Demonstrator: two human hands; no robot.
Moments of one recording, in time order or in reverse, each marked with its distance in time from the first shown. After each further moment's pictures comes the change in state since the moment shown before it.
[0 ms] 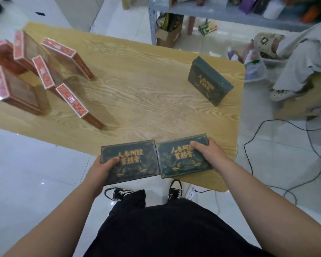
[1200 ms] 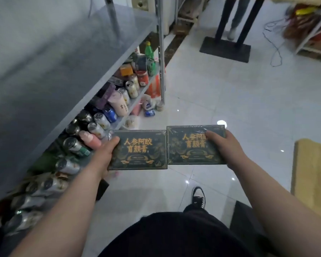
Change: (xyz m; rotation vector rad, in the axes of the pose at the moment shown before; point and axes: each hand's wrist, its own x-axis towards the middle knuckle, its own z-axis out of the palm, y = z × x) left_hand -0.278 -0.286 -0.443 -1.364 1.170 -0.055; right_hand -0.312 -0.206 0.751 -0.876 -1.197 -0.659
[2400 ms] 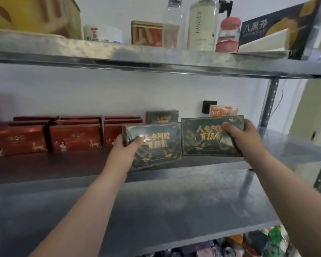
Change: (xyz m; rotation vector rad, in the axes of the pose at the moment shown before) left_hand -0.138 0.328 -0.155 -0.338 0.874 0.987; right_hand 0.027 -0.536 0.313 0.051 -0.647 -1.015
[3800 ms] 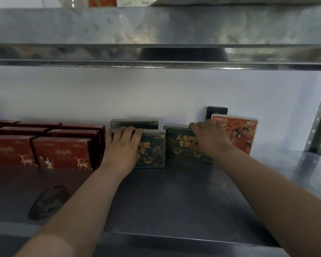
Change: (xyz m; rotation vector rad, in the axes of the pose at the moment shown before) left_hand 0.173 -0.072 0.199 1.768 0.170 0.557; right_hand 0.303 0.131 0.040 -1.287 -0.452 -0.851
